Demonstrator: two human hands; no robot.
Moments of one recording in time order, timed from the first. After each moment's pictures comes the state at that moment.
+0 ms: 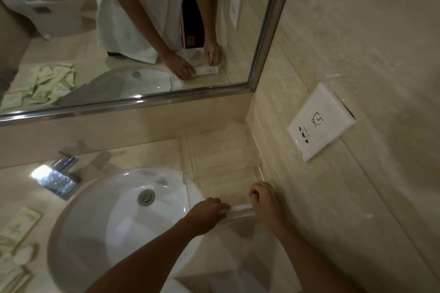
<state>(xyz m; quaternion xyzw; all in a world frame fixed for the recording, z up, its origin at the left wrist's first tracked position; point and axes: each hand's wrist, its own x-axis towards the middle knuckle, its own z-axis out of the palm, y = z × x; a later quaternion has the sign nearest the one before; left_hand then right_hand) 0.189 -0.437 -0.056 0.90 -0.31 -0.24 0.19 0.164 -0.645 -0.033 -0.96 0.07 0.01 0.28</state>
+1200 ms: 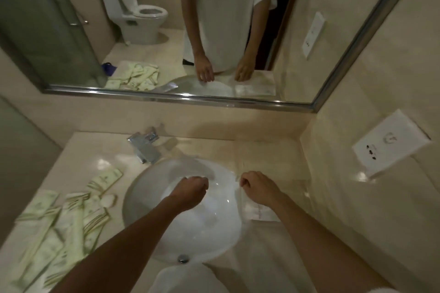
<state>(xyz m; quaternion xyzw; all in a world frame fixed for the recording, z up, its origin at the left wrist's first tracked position) 0.174 -0.251 0.009 0.97 -0.12 -0.12 0.17 0.205 -0.486 0.045 -0.96 -0.14 0.18 0.18</state>
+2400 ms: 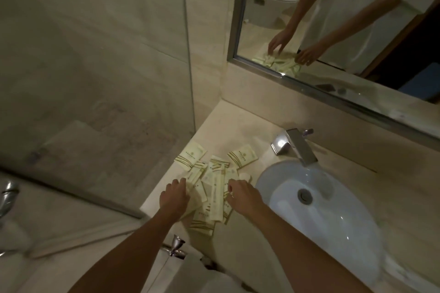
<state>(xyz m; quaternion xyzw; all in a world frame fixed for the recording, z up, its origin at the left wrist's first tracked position) -0.039 0.114 -0.057 0.91 0.34 -0.15 0.20 0.082 -0.061 -0.003 -0.89 -0.34 0.28 0.10</state>
